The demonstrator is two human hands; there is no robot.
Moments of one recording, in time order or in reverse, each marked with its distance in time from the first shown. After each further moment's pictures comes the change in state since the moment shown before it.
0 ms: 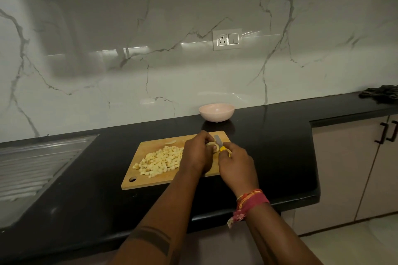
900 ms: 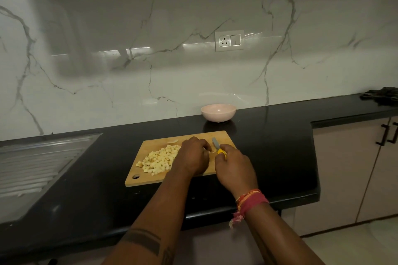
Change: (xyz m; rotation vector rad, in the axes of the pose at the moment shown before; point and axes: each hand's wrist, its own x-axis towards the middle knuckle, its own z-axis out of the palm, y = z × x) left_hand 0.000 -0.019 -0.016 0.352 -0.135 0.132; right_hand -0.002 0.006 0.008 -0.201 -0.074 -0.108
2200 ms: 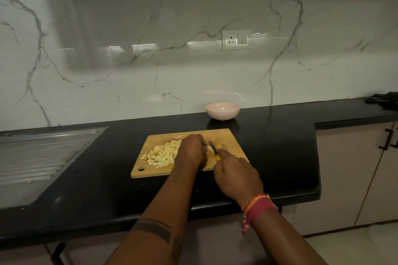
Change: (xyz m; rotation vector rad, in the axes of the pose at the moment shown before) left_hand -0.006 0.003 -0.007 -0.093 0.071 -0.258; right_hand -0.026 0.003 -0.002 -0.286 -0.050 -0.221
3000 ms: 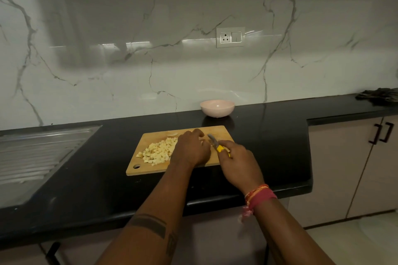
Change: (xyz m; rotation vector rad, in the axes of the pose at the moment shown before) left_hand -0.006 0.001 0.003 0.035 -0.038 0.100; right_hand 0.010 0.016 -0.010 0.282 0.052 0.055
